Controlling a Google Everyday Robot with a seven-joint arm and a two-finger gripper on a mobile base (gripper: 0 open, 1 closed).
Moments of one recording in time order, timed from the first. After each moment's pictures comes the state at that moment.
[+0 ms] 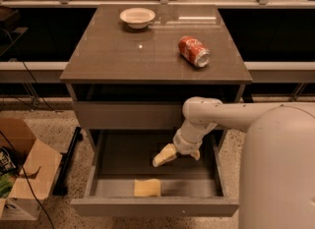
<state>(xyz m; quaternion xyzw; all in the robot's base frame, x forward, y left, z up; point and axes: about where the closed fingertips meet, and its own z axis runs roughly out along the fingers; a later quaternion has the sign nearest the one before) 0.545 -0.090 0.498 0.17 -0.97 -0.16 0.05</state>
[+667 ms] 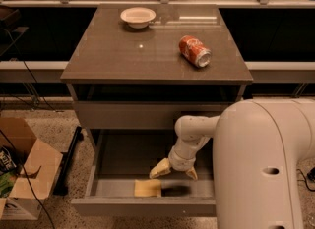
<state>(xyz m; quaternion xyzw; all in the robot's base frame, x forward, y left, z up) 0.515 -0.077 0.421 0.04 -0.98 -0.13 0.12</state>
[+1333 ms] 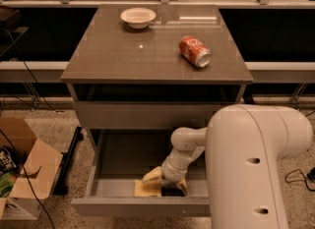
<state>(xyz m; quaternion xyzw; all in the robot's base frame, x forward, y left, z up) 0.496 -0.040 0.370 -0.05 -0.97 -0.17 0.16</state>
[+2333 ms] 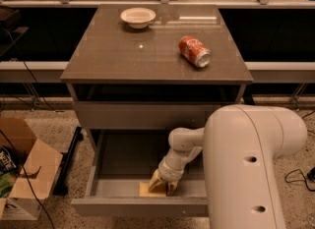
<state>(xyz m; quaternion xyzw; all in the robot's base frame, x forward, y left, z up) 0.495 -0.025 0.366 -0.06 -0.97 -0.18 0.17</state>
